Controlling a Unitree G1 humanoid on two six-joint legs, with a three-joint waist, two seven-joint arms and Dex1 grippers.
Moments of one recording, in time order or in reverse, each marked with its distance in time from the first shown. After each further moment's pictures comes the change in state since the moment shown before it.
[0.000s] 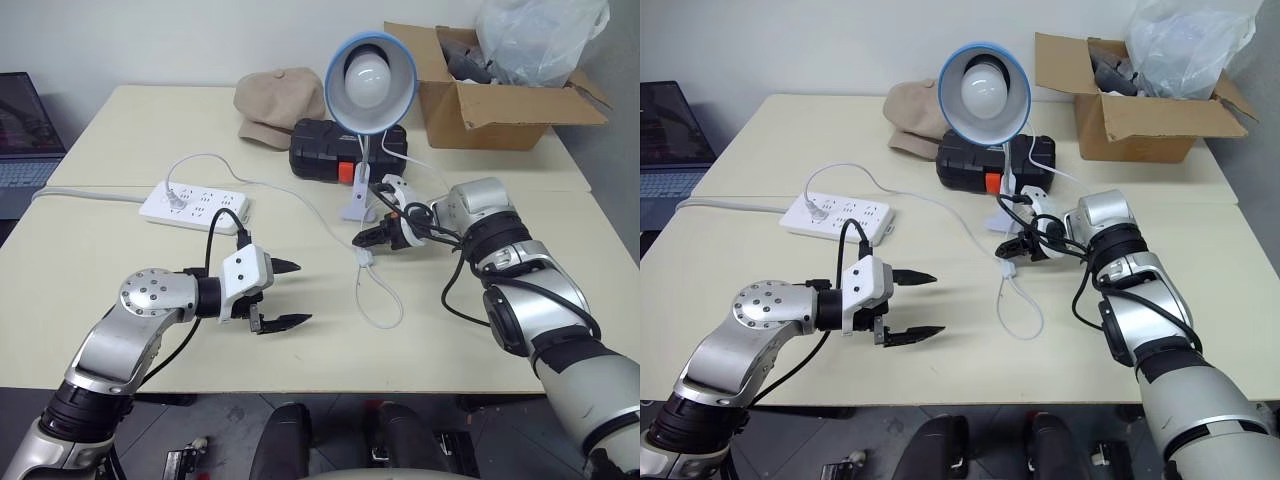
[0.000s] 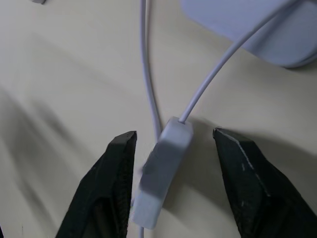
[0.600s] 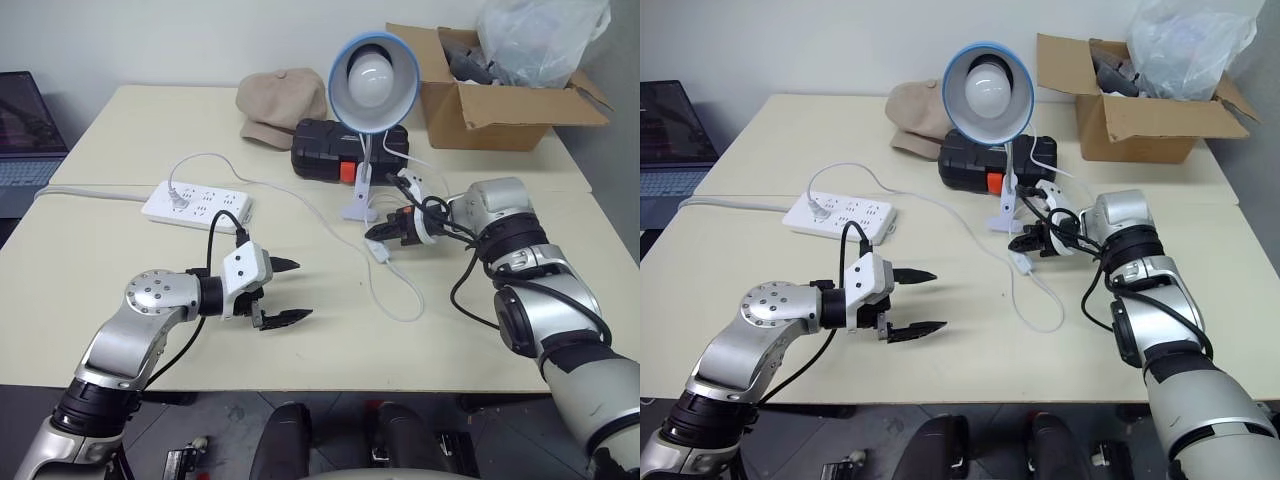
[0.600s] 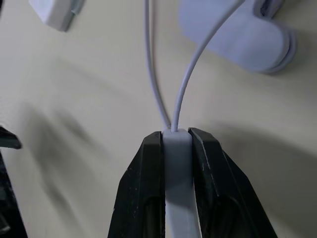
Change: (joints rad) left arm -0.030 -0.074 0.007 0.075 -0.031 0.007 0.005; right arm 0.085 -0.068 -0.143 -0.198 0.066 0.098 0.015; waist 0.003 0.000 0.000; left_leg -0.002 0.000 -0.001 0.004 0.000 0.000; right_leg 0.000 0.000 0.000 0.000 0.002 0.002
